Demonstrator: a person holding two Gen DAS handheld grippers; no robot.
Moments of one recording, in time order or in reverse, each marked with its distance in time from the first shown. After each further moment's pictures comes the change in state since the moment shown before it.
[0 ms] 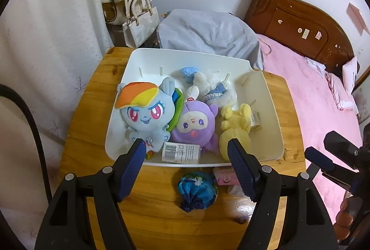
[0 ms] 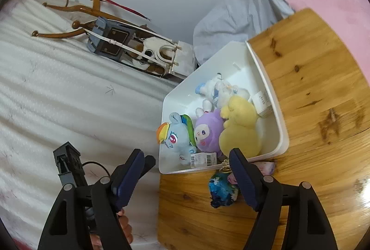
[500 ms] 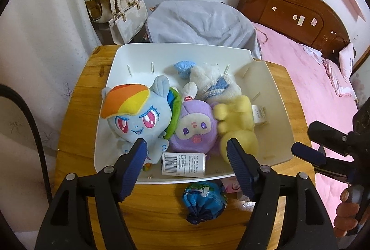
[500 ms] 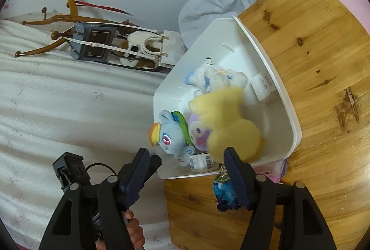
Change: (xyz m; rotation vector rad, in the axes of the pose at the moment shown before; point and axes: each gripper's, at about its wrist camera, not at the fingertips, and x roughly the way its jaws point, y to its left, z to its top) left arm 0.040 0.002 0.012 0.077 0.049 -0.032; right arm 0.048 -0.027 0.013 0.151 0.087 0.031
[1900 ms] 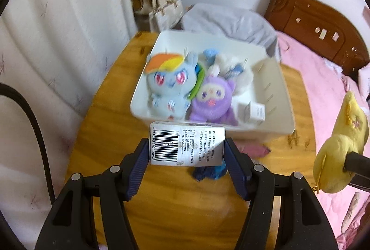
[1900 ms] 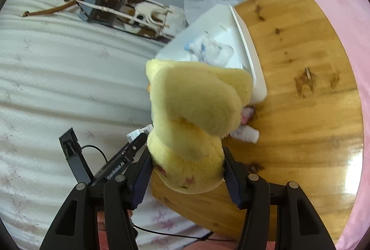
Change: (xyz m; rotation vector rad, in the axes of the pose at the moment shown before) left arm -0.068 -0.001 -0.076 -0.139 -0.039 0.149; right arm -0.083 0.020 -0.049 -0.122 0.151 -0.088
